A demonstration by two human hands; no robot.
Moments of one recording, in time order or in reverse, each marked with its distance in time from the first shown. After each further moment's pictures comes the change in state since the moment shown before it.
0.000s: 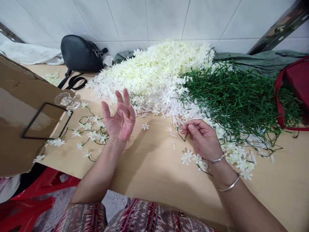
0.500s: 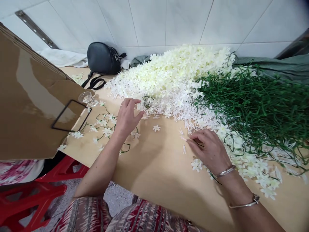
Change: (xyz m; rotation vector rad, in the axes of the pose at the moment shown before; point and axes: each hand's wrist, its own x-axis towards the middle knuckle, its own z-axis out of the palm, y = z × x) left_hand 0.009 0.001 -0.036 1.175 -0.103 0.187; right_hand -0.009 0.004 -0.005 -0.911 -0.170 -0.562
